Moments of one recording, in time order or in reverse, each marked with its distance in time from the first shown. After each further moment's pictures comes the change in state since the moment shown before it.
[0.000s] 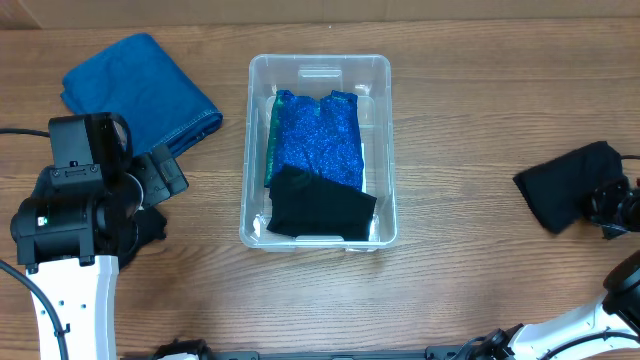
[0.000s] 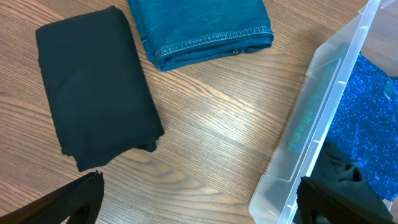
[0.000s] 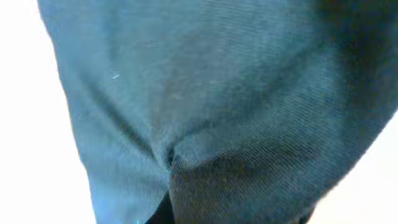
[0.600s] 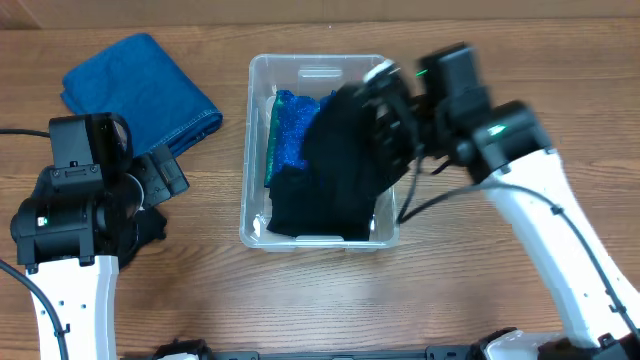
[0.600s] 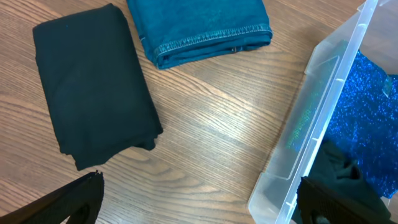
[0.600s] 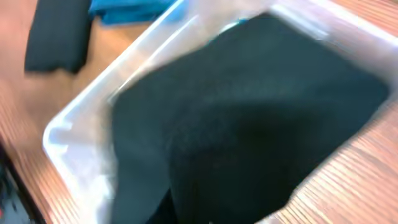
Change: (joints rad) left arm 0.000 0.000 0.000 -0.003 0.006 0.000; right arm 1.306 -0.402 0.393 -0.367 0.148 -0.584
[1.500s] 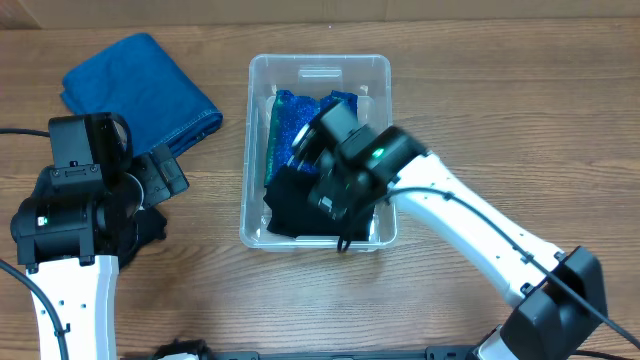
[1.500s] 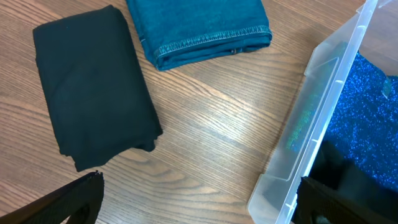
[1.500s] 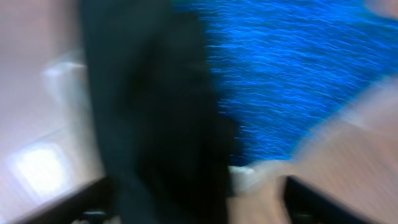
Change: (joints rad) left arm 0.000 0.000 0.000 0.004 0.000 0.000; right arm 0.240 0.197 -0.078 0.037 0.396 -0.058
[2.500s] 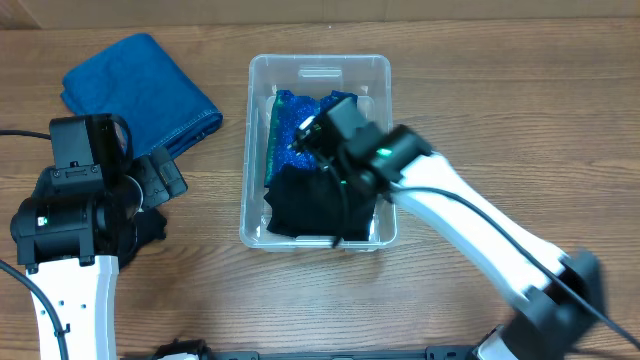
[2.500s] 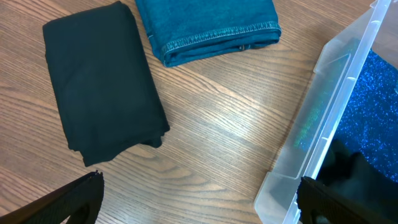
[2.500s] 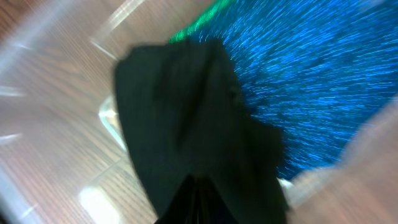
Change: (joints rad) left arm 0.000 0.000 0.000 -0.019 -0.023 0.000; right arm 0.005 0.039 -0.004 0.039 -0.201 0.189
